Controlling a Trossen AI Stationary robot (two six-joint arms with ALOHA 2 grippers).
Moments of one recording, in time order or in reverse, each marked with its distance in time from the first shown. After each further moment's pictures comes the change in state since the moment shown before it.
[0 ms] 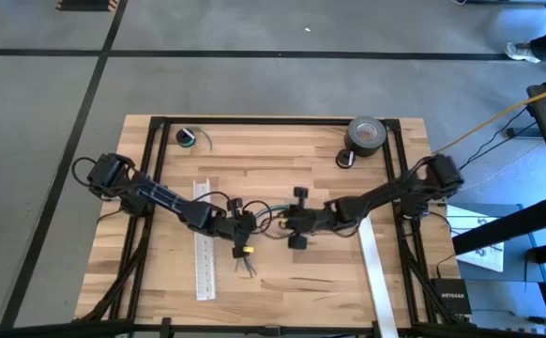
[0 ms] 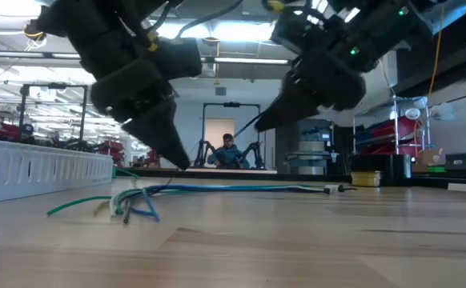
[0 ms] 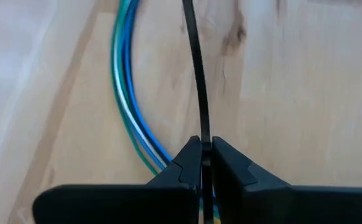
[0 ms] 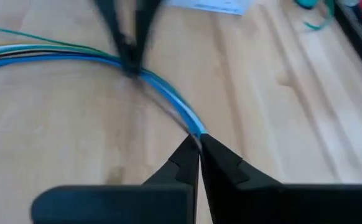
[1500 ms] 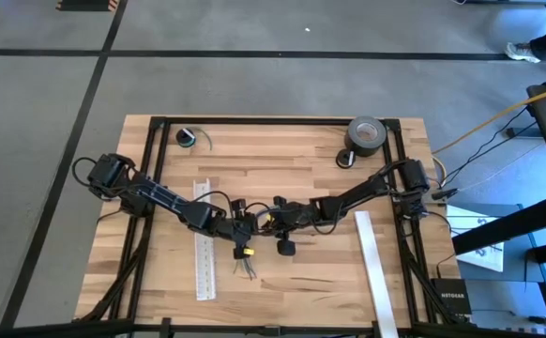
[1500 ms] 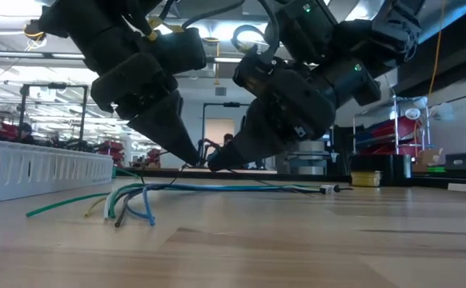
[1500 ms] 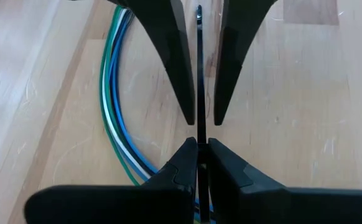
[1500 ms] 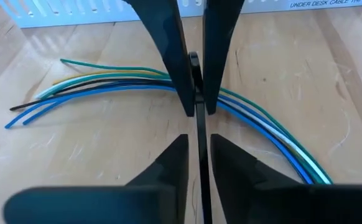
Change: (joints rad) left arm 0.002 0.001 -0.001 0.068 0.001 0.074; right arm -0.101 0.271 0.037 0.375 -0.435 0.045
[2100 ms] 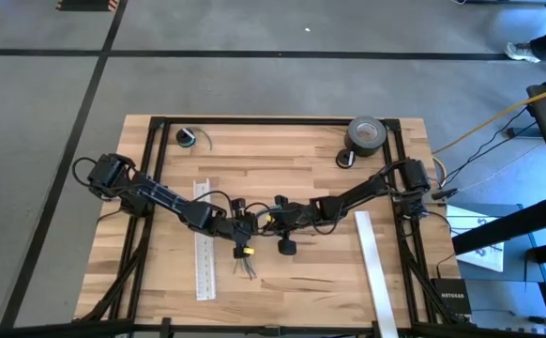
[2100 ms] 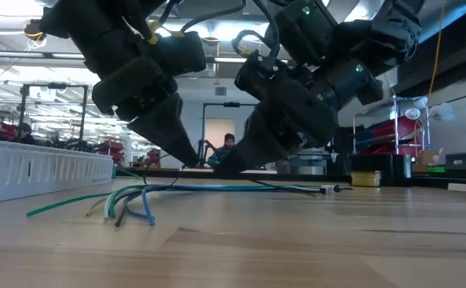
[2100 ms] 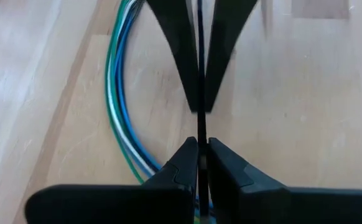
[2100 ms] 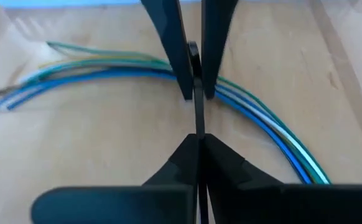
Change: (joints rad) left arm 0.000 0.000 0.000 -0.016 -0.003 -0.001; right arm 0.000 -0.012 0.000 -0.057 0.038 -0.028
